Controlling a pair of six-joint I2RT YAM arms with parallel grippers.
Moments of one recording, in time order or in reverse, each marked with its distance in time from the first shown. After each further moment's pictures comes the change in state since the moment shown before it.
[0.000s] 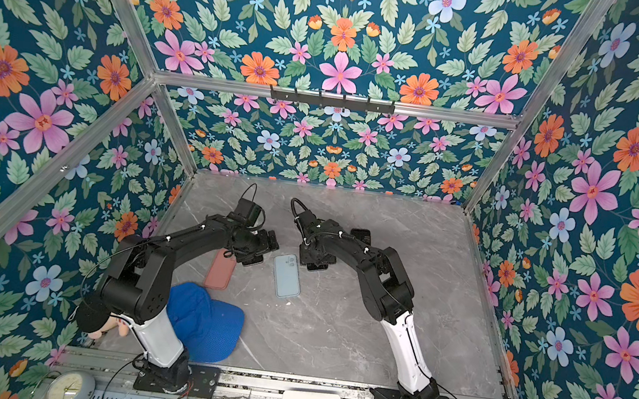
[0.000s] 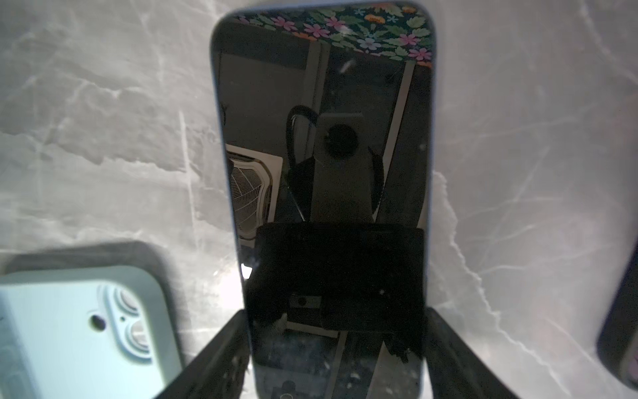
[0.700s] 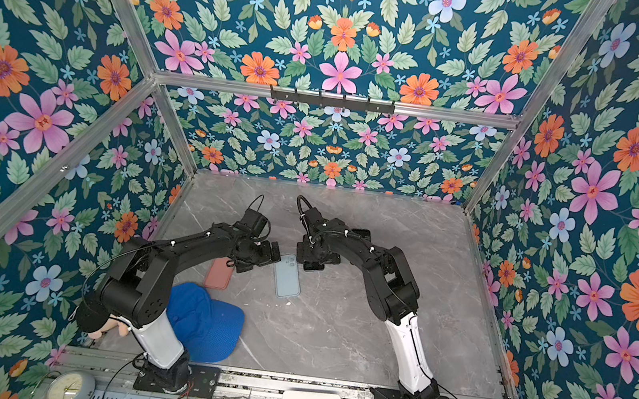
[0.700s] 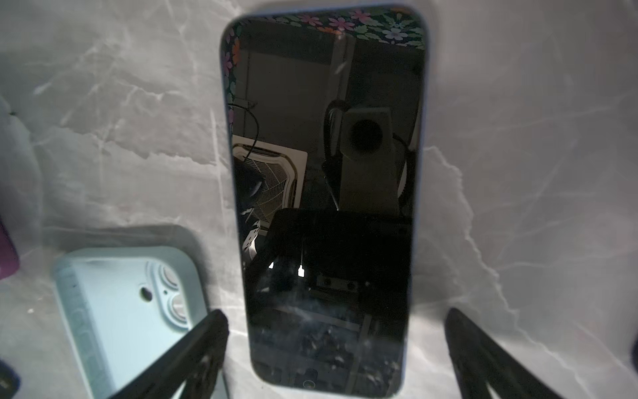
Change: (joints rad) left arm -0.065 -0.029 -0.109 -0.005 -0.060 -0.032; right arm -0.024 -0.024 -0.012 0.016 -0.090 0.010
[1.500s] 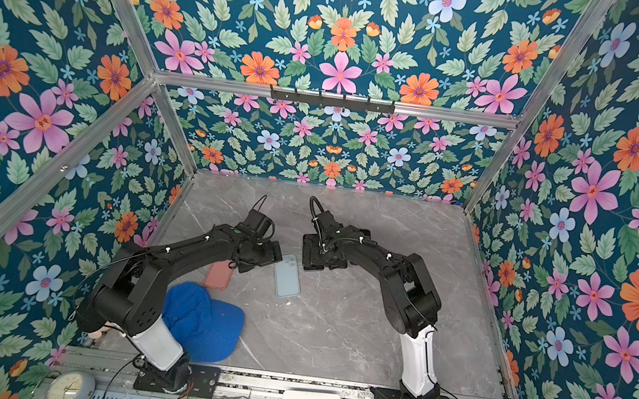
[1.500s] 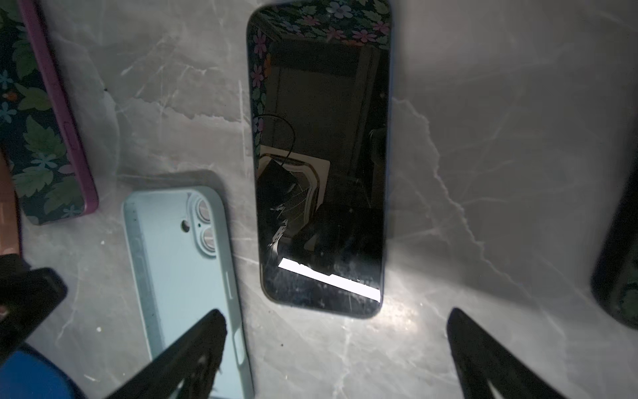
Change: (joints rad) left arm -0.047 -0.056 -0.008 -0.017 -0.068 -0.061; right arm -0.034 -0.187 -0.239 0.148 -0.091 -0.004
